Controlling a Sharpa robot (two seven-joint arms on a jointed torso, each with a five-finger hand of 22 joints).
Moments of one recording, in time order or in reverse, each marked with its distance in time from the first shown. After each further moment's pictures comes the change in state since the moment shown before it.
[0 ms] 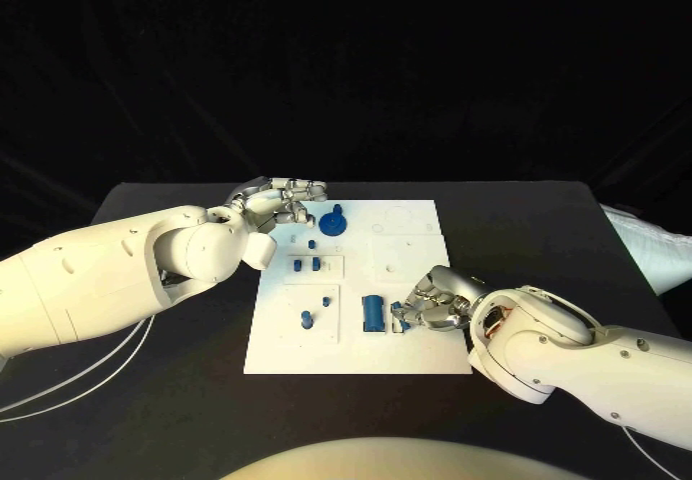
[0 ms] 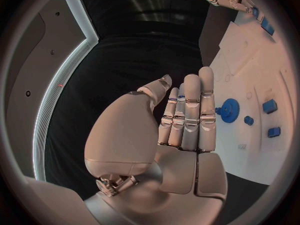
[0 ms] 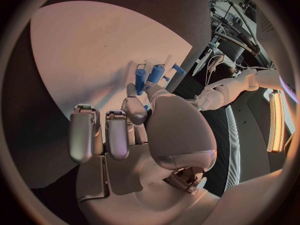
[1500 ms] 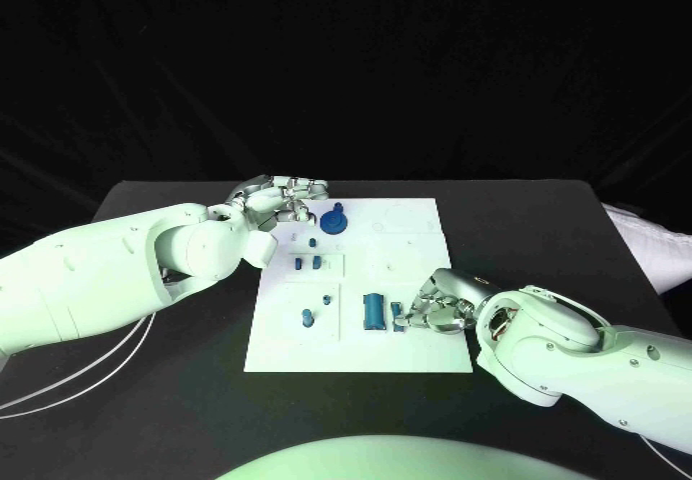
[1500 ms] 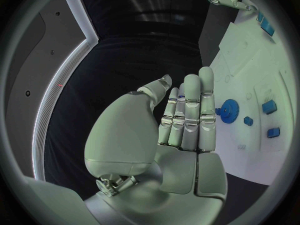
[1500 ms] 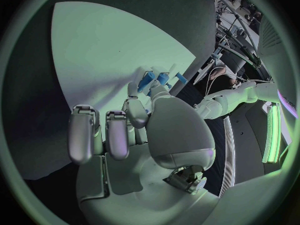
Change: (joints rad) left arm 0.000 -0.001 0.000 0.000 0.000 0.005 -0.004; left_hand 0.000 0.000 0.000 0.000 0.000 0.000 0.000 0.000 0.000 0.000 0.000 0.000 0.000 0.000 0.000 0.000 -0.001 0.000 0.000 0.000 0.000 0.000; right arm -0.006 -0.023 0.000 0.013 -0.094 0.061 -0.005; right_hand -0.038 0.005 -0.197 0.006 -0.193 0.014 -0.007 0.011 0.033 0.022 -0.003 0.030 0.042 0.000 0.000 0.008 0.000 -0.015 0.003 -0.004 0.007 0.009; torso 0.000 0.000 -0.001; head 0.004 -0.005
